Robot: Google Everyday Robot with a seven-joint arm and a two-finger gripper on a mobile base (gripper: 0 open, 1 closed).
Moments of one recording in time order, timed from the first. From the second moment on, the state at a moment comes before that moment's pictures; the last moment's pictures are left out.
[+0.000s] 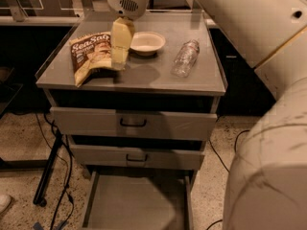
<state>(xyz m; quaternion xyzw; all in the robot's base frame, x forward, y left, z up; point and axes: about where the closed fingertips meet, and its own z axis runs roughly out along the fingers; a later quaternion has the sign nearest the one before) 0.618 0.078 0.977 -0.72 0.66 0.02 0.21</state>
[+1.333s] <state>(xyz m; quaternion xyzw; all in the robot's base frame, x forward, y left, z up) 0.666 0.170 0.969 -0.76 0.62 0.00 0.20</state>
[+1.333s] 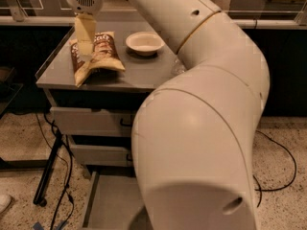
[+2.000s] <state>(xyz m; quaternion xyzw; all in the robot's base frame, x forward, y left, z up) 0.693 0.205 0.927 -0.77 0.60 0.05 0.20</state>
